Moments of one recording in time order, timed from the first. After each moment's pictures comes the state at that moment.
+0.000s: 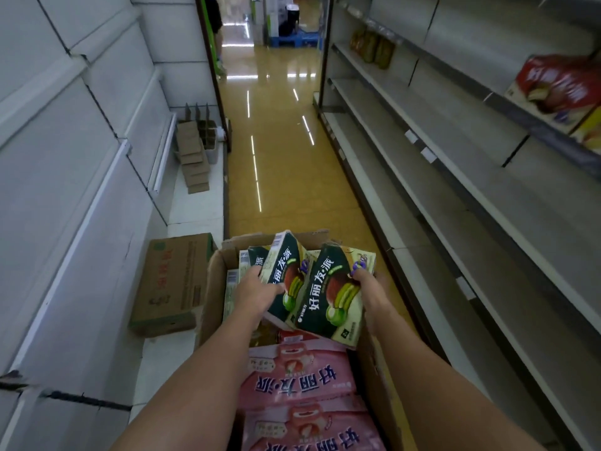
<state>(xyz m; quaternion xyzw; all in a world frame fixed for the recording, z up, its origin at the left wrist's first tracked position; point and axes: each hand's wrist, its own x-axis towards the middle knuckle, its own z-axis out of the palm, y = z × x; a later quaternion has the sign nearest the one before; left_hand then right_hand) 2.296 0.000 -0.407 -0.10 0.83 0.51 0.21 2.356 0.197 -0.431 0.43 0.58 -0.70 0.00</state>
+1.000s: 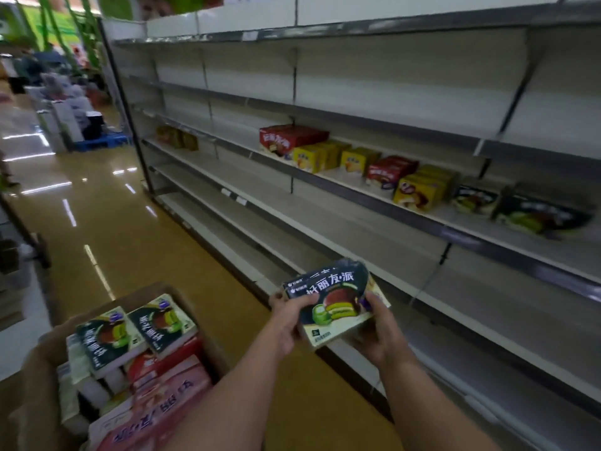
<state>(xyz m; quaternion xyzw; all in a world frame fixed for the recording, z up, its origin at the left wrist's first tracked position) 2.604 0.201 -0.306 0.10 0.57 0.64 0.51 2.744 0.288 -0.320 0.42 0.31 -0.79 -0.32</state>
